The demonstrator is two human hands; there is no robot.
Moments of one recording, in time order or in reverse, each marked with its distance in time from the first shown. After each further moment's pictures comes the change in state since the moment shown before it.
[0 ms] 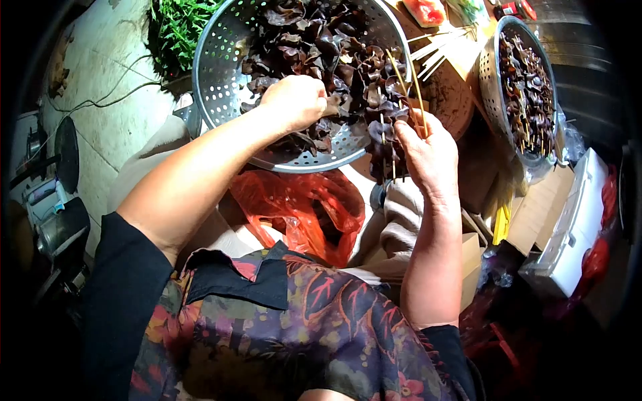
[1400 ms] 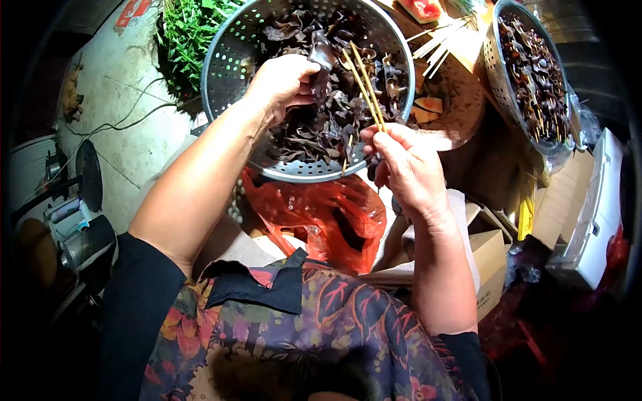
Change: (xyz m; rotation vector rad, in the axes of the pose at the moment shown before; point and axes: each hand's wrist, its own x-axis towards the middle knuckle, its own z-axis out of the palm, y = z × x) left_hand 0.008 0.002 -0.045 -1.168 0.055 -0.439; right_hand -0.029 -0.020 0.025 0.703 -0.321 0.125
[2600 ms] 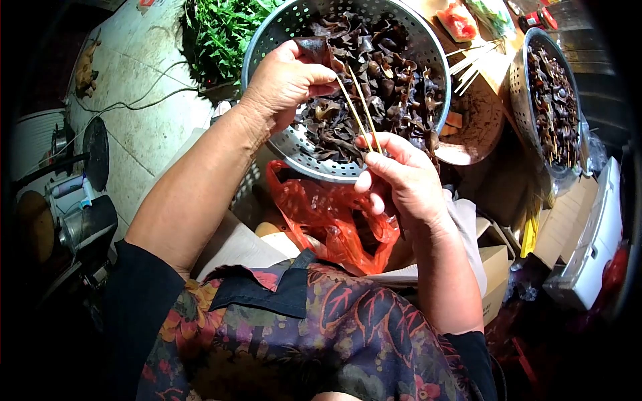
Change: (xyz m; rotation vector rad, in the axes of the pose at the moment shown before) left_hand -0.041 0.016 -0.042 -0.207 -0.093 0.273; right_hand -0.005 -0.015 0.047 0.327 -0.273 0.357
